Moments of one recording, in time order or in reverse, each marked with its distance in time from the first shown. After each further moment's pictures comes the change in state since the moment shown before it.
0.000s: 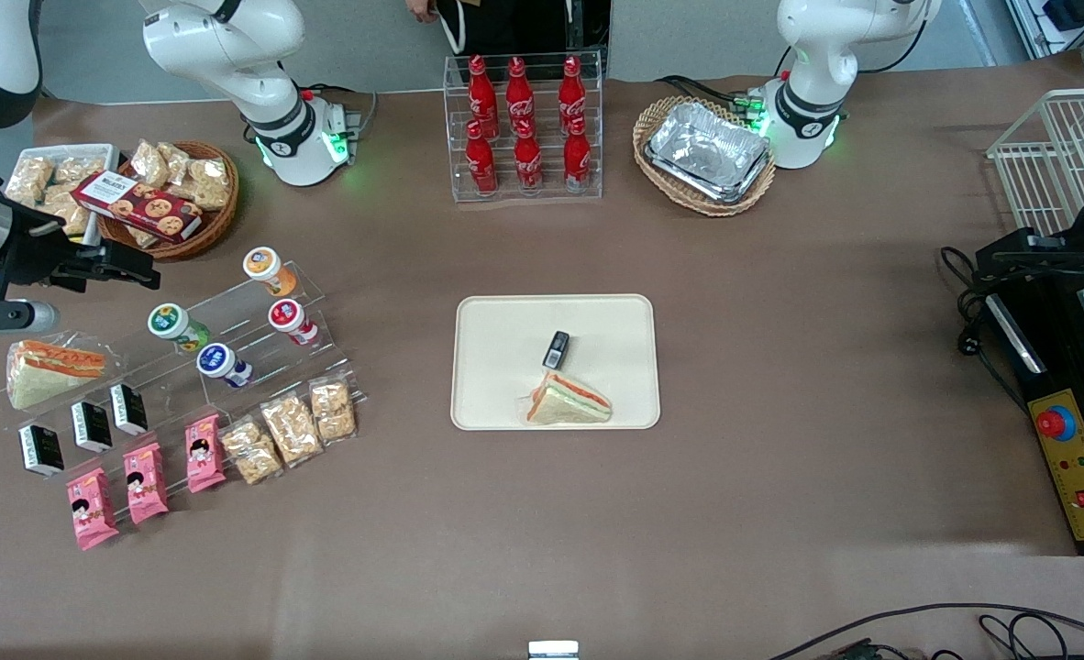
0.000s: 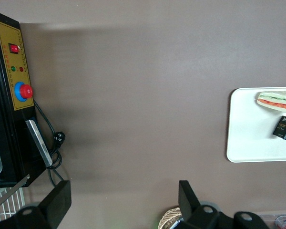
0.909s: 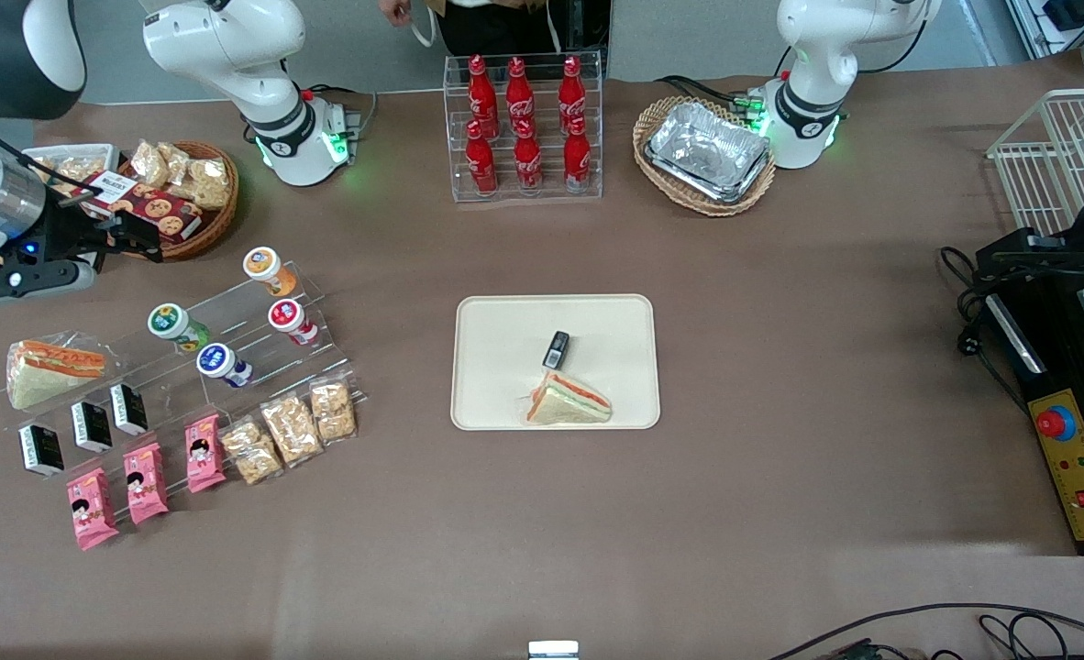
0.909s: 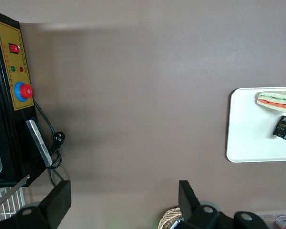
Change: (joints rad) arm -0.008 -0.220 -0.011 -0.391 -0.124 0.197 -0.210
